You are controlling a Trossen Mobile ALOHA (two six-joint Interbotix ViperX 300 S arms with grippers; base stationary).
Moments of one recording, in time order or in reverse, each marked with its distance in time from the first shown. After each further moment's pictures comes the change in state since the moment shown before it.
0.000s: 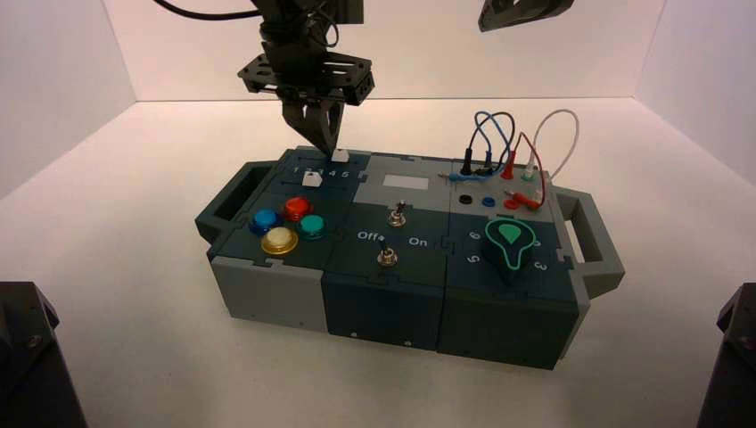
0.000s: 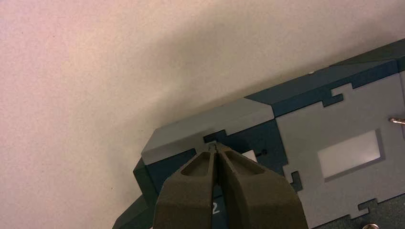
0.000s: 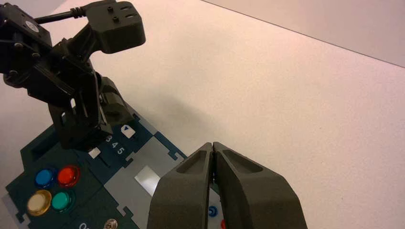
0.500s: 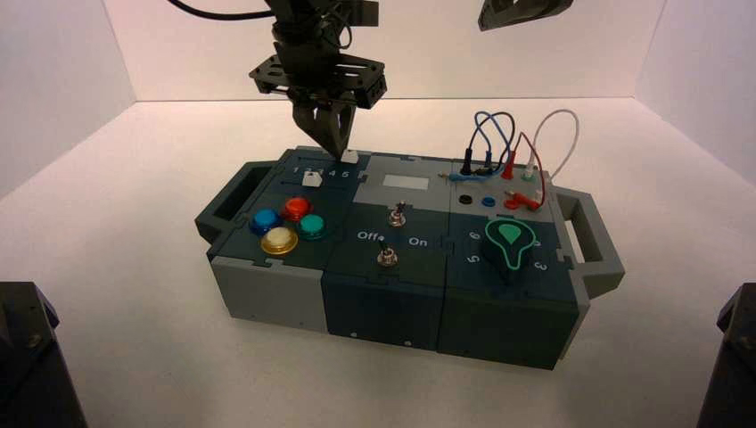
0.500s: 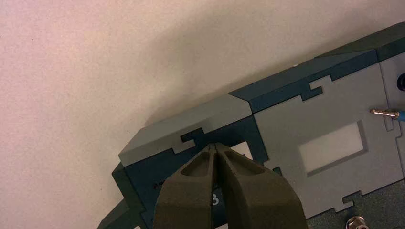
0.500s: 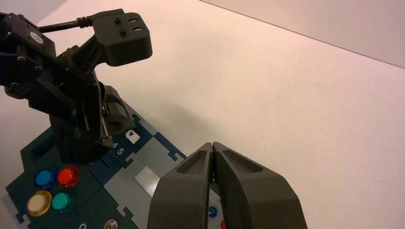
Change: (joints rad) left arm -0.040 0.003 -0.014 0.000 0.031 0.000; right arm 0.000 0.000 -0.002 0.000 0.000 0.000
